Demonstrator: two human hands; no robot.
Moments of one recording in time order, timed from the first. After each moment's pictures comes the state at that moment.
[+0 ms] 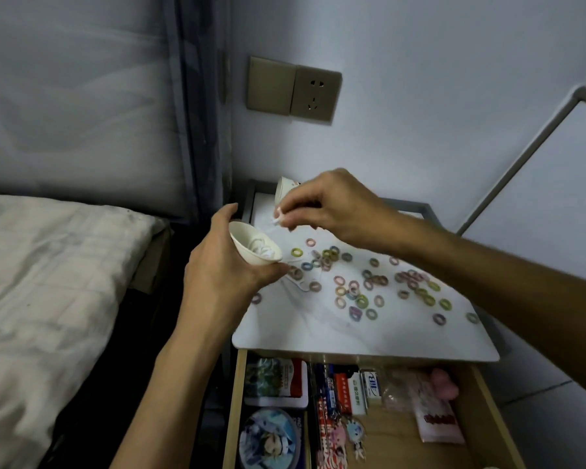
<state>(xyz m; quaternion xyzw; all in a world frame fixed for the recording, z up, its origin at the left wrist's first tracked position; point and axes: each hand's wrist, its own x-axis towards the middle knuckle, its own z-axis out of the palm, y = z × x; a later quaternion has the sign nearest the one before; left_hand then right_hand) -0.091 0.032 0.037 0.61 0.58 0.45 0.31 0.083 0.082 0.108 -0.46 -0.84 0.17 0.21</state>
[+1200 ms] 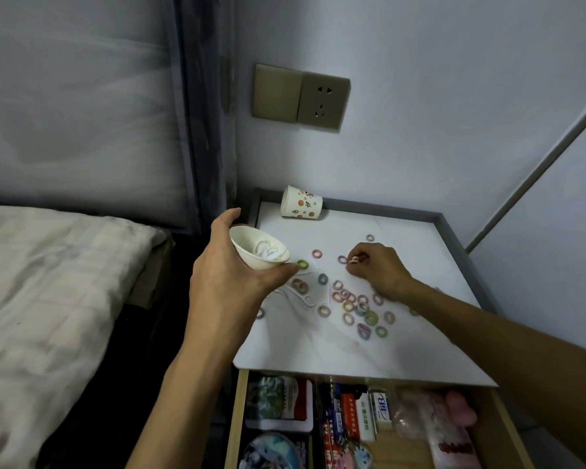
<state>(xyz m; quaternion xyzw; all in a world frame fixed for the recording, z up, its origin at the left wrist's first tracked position) -0.080 0.041 0.037 0.57 0.56 0.50 0.33 0.190 0.128 -0.034 -0.72 -0.64 0.21 0.19</state>
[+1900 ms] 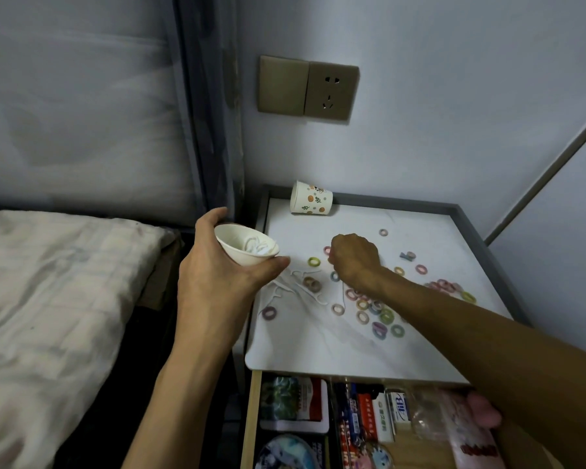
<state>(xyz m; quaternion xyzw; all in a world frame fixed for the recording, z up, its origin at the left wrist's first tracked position) -0.095 0.050 0.032 0.54 0.60 0.51 0.30 0.123 0.159 -0.043 -0.73 -0.69 0.02 0.00</state>
